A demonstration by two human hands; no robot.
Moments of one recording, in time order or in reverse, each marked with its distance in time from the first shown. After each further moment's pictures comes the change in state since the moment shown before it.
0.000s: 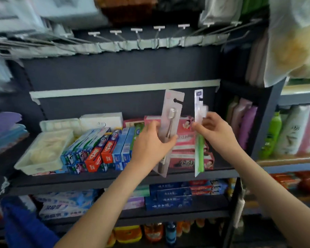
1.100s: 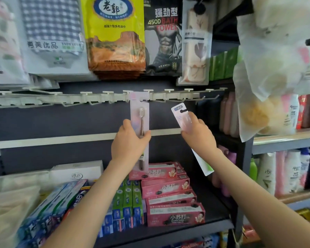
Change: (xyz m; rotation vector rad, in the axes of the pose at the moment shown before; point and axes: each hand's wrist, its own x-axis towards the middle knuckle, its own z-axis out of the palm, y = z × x) left_hand 0.124 0.023 -0.059 0.014 0.254 0.068; right_hand 0.109 -0.079 -0.006 -0.694 0.287 -0.113
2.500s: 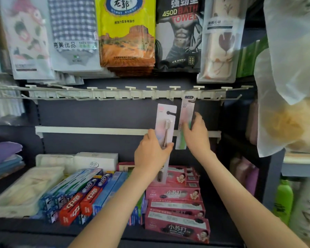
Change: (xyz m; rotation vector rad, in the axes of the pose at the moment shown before) left_hand -0.021 0.043 0.067 0.206 -0.016 -0.120; right_hand 0.047 0.021 0.052 0.547 -0.027 -0.043
